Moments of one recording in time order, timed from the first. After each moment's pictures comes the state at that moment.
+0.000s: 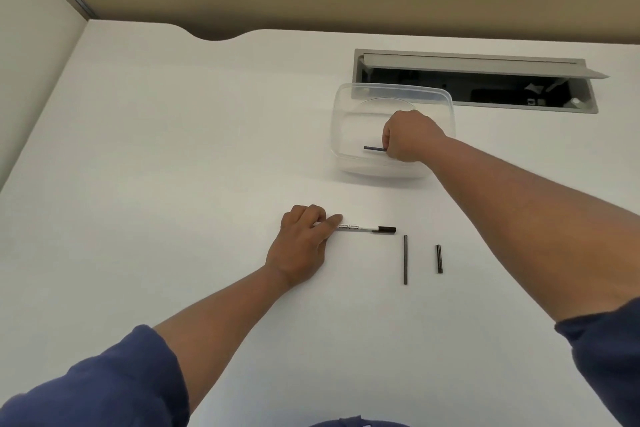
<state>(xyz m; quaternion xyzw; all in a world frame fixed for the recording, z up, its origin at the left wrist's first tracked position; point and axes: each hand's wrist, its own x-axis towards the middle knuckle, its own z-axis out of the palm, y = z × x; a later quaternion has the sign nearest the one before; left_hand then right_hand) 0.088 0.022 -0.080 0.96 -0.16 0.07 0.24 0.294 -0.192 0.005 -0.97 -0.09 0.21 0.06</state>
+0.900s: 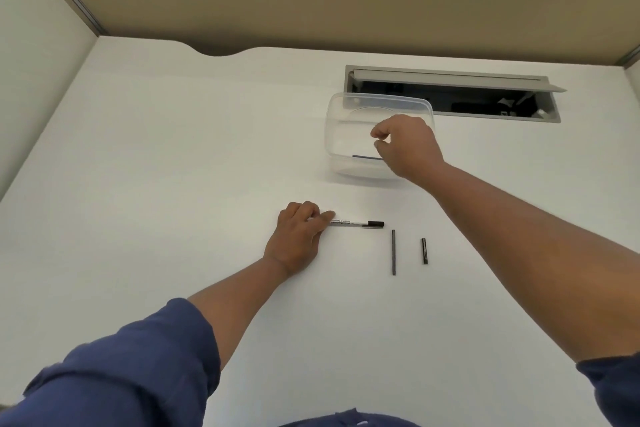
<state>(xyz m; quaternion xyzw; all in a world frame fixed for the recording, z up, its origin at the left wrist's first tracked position) 0.087 0.020 -0.072 0.96 -0.13 0.05 0.24 0.231 -0.200 0.053 -0.97 -0.08 0.03 0.23</state>
